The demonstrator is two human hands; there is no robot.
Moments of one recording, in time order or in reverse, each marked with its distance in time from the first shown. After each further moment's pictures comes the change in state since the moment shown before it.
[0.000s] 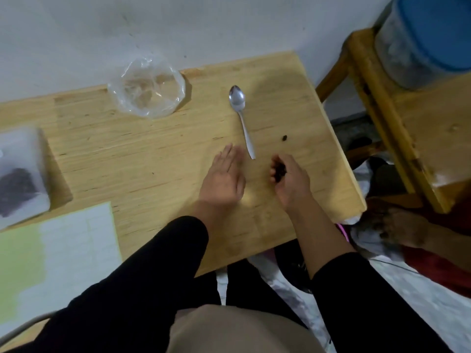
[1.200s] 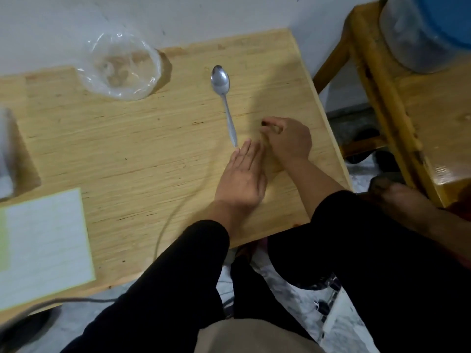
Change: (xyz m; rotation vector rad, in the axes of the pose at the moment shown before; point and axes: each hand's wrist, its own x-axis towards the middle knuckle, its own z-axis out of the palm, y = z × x) left_hand 0.008 0.064 0.054 0.064 -0.016 -0.001; right_hand 0.073 -0.036 -0.018 -1.293 -0.001 -0.648
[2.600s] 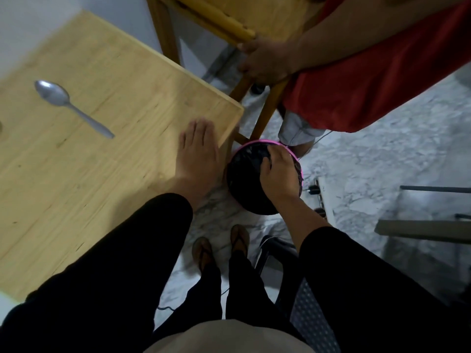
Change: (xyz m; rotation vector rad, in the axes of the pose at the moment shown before) left_hand -0.031 0.076 0.035 0.204 -0.302 0.402; right_hand -0.246 0.140 -0.008 0.067 0.357 0.557
